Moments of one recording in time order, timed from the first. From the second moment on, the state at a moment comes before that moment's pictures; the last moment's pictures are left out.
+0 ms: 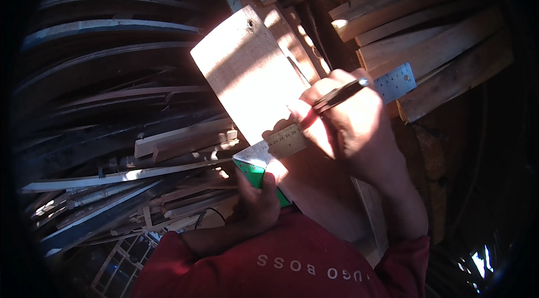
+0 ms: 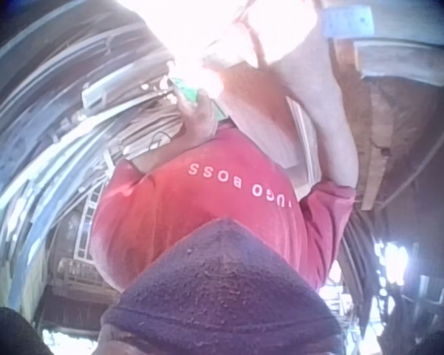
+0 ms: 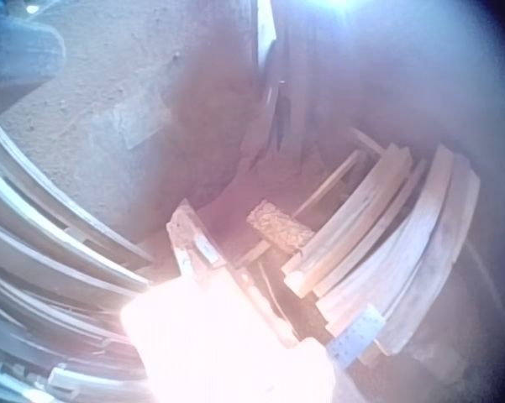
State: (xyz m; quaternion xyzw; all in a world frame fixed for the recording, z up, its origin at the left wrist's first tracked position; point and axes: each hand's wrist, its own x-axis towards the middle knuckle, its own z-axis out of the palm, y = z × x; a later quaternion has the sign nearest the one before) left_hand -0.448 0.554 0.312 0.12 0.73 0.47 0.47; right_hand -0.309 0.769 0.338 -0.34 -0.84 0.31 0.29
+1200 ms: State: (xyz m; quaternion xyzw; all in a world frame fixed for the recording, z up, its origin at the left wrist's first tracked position) left_hand -0.452 0.572 0.316 0.14 0.73 0.48 0.47; right_hand -0.261 0.770 0.354 -0.55 -0.56 0.38 0.48
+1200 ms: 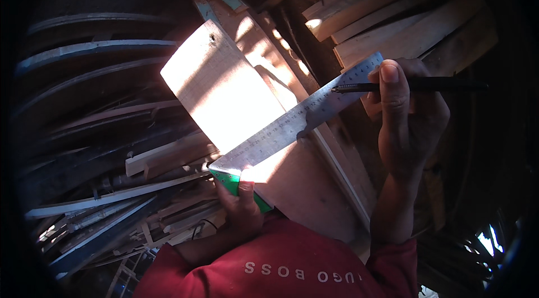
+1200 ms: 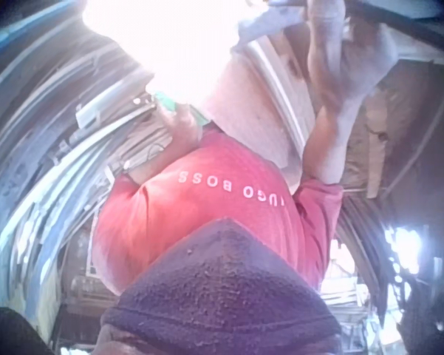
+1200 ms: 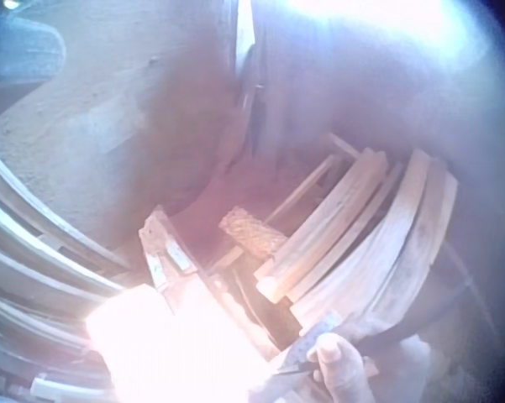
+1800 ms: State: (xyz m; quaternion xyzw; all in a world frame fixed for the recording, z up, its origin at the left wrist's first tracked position) left_hand -0.450 0.580 0.321 0.12 0.74 0.47 0.46; right_hand -0.260 0.767 0.346 -0.56 -0.60 0.38 0.43
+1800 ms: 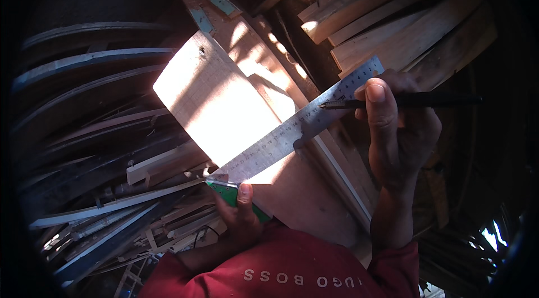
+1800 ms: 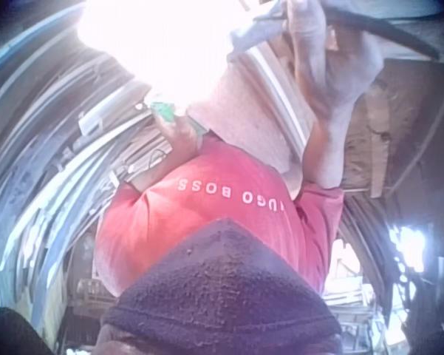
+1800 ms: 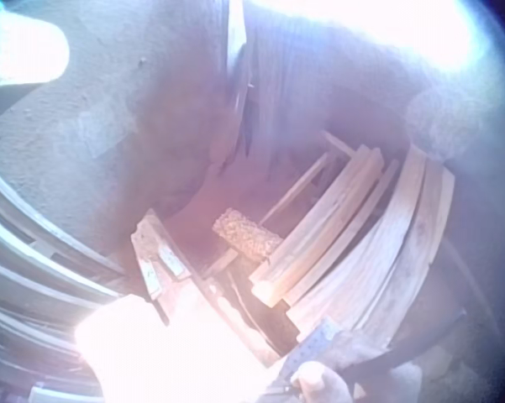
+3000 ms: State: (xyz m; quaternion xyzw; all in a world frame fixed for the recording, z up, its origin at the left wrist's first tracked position) left_hand -0.451 0.563 0.317 0.10 0.75 0.47 0.45; right_hand -0.304 0.788 0.338 -0.38 -0.81 0.31 0.32
